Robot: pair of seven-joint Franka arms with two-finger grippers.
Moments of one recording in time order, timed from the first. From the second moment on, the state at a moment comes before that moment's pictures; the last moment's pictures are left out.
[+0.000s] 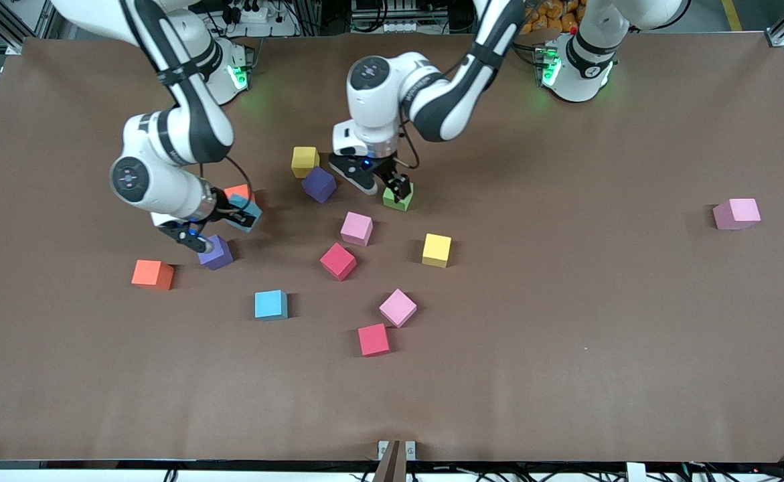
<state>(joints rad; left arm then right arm) -1.13 0.51 0.18 -1.80 0.02 2.38 -0.21 0.43 0.19 -0.14 -2.23 0.27 2.20 0.60</state>
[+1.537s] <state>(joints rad) -1.10 0.48 0.12 -1.98 0.00 2.58 -0.43 0.57 0.11 0.28 -2.32 0.20 2.22 0.74</state>
